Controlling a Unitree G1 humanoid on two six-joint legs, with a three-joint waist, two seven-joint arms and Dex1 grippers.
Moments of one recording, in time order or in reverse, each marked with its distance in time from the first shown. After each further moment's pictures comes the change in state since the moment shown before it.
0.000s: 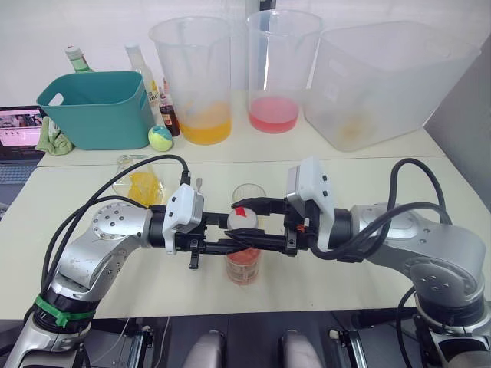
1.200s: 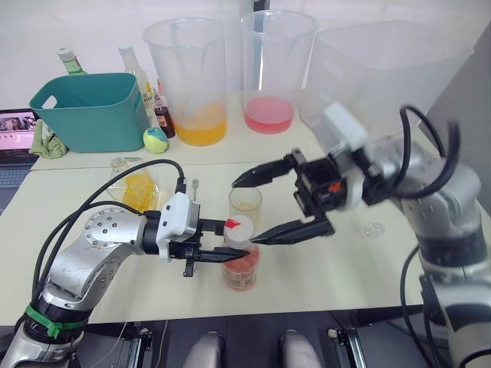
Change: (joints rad) left arm 0.056 0.025 0.033 -0.052 -0.002 -0.009 -0.015; right arm -0.158 -0.045 0.030 0.273 -0.042 -0.152 0.486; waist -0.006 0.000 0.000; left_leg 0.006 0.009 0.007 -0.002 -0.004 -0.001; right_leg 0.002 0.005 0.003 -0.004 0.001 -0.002
